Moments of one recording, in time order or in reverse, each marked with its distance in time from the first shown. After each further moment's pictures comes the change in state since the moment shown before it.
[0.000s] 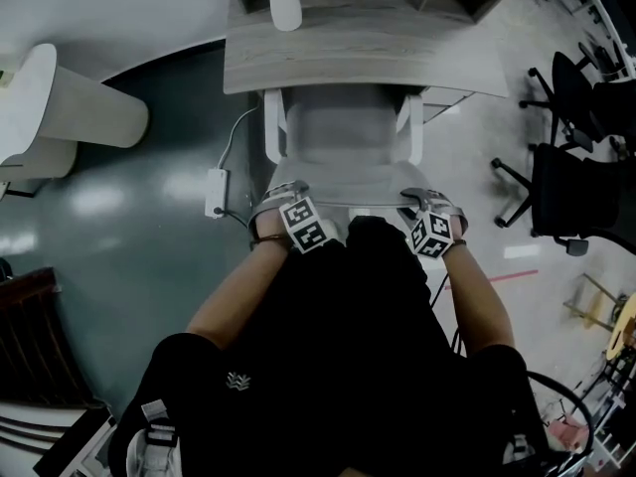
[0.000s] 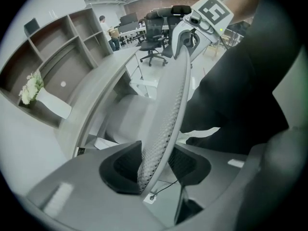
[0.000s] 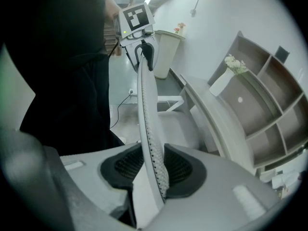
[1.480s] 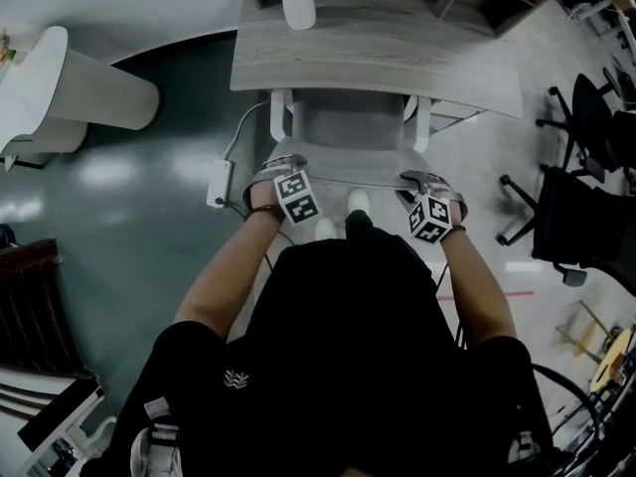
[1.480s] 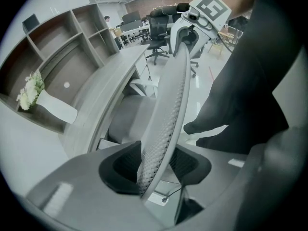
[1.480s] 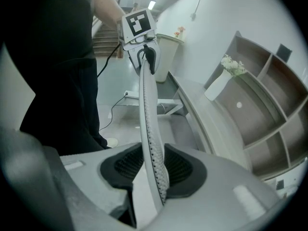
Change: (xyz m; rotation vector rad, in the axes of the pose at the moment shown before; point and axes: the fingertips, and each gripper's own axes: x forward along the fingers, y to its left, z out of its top) left arm 0.021 0.079 0.026 -0.001 0.020 0.037; right arm 0.022 -0.089 0.001 -0.057 -0.058 0.003
